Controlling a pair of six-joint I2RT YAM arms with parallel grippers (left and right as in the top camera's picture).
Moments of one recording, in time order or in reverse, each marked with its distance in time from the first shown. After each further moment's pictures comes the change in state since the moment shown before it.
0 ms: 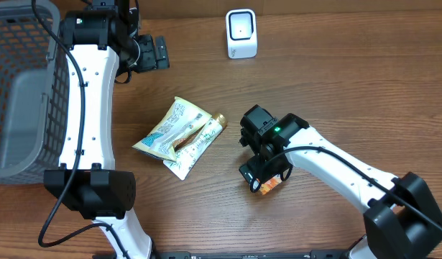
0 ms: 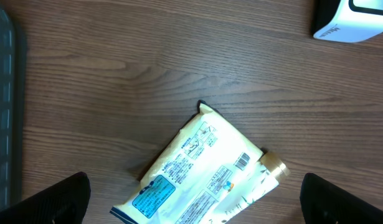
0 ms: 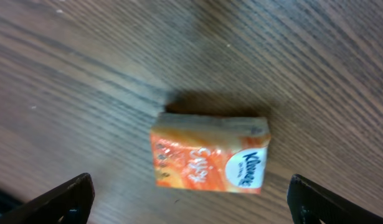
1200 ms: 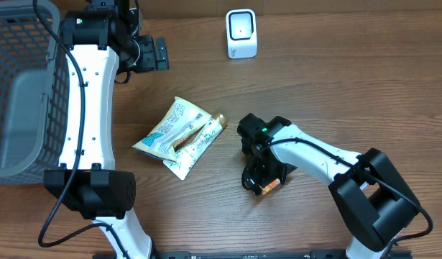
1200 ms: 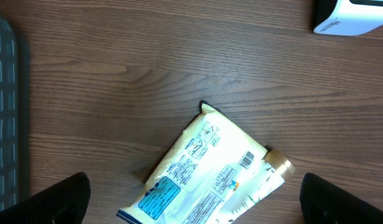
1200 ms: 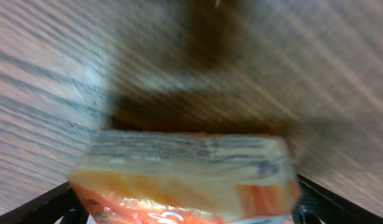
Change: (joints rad) left arm 0.000 0.000 0.000 0.001 -0.002 0.045; right arm 0.000 0.164 -0.042 0.032 0.031 -0.010
